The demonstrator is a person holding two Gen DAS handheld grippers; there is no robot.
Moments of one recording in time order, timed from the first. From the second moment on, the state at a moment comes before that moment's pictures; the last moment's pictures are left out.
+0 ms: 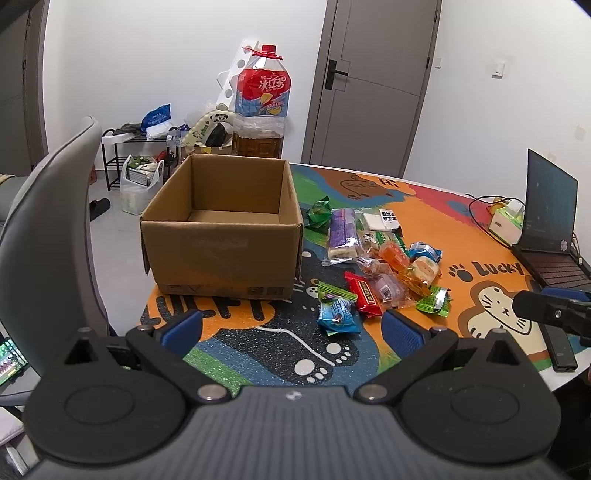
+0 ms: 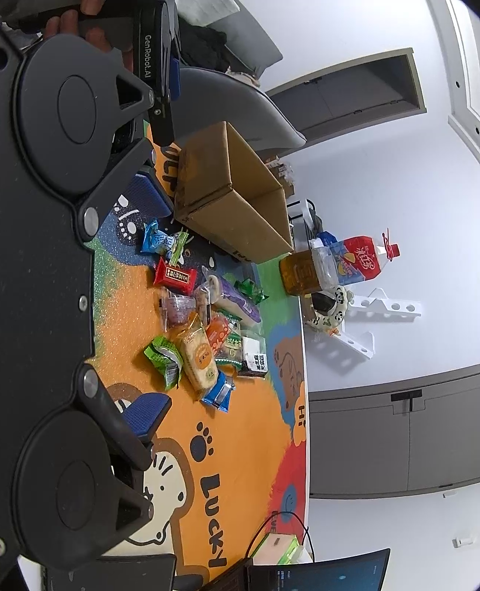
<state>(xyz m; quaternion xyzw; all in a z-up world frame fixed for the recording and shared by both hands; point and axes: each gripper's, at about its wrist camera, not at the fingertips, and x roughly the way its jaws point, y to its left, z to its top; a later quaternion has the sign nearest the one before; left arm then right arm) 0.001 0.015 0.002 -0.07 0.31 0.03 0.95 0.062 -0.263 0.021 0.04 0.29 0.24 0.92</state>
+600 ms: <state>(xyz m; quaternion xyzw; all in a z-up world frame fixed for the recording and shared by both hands) 0.001 0.019 0.002 -0.08 0.31 0.03 0.95 0.061 -0.260 0.023 0.04 0.29 0.25 0.92</state>
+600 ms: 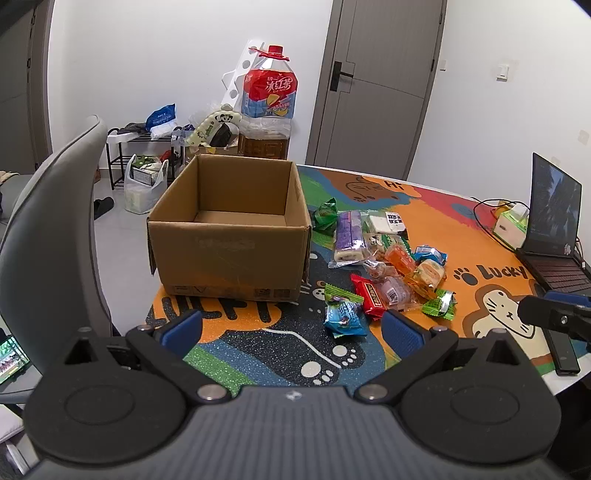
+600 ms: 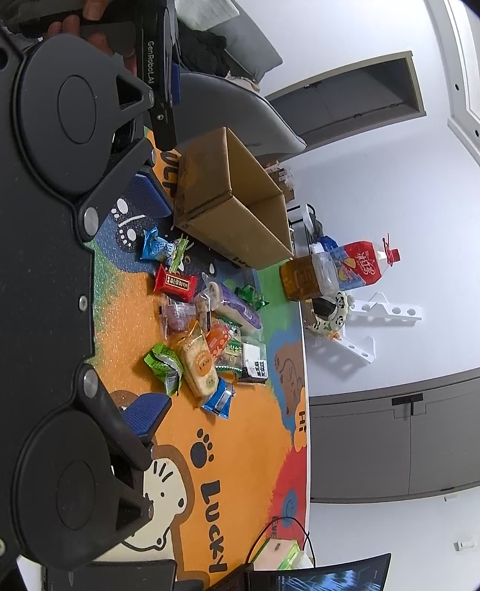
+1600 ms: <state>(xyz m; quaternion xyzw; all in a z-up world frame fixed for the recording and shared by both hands) 0.004 0.023 -0.003 -0.07 0.31 0.04 0.95 0.062 -0.259 0.020 0.04 0.29 0.24 0.93</state>
